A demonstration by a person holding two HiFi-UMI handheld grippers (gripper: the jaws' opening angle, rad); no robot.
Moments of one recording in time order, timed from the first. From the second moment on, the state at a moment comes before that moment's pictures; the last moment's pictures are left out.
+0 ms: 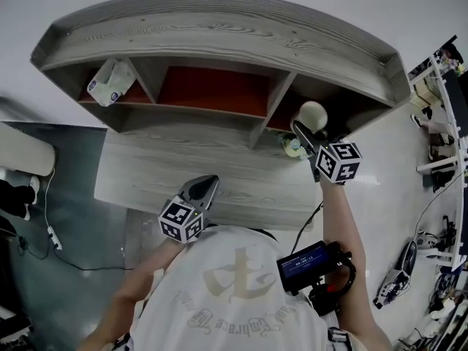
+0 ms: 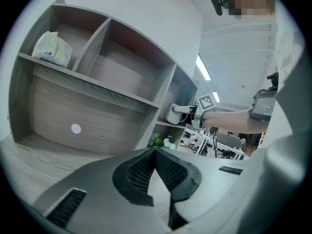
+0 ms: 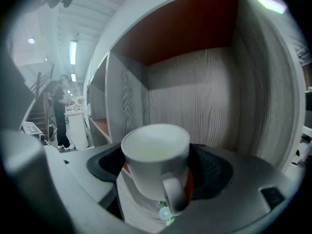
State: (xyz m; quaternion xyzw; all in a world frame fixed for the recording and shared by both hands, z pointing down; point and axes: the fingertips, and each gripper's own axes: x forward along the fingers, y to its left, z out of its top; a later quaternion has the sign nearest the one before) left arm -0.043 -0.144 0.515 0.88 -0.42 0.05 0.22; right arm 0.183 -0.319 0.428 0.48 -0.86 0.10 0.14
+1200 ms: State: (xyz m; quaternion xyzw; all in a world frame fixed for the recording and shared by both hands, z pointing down) left arm -0.049 -0.139 0.520 0.87 -0.44 0.06 0.23; right arm 0.190 -0.358 0.413 0.52 -0.84 0.10 0.09
